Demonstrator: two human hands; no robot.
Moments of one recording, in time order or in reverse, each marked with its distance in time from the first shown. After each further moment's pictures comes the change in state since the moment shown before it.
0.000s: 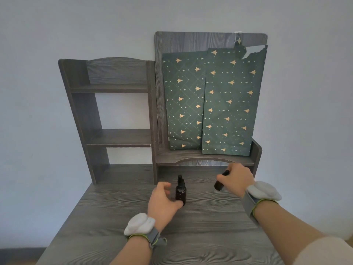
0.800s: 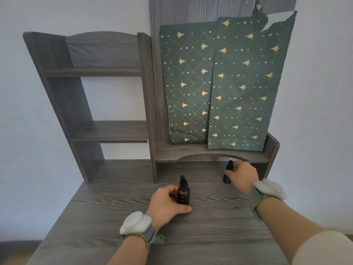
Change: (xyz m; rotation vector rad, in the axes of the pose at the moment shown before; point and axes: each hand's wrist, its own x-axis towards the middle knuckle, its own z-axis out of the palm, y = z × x) left_hand 0.046 -0.027 0.011 -0.026 -0.223 0.068; right_hand 0.056 0.018 0.045 0.076 -0.030 0.164
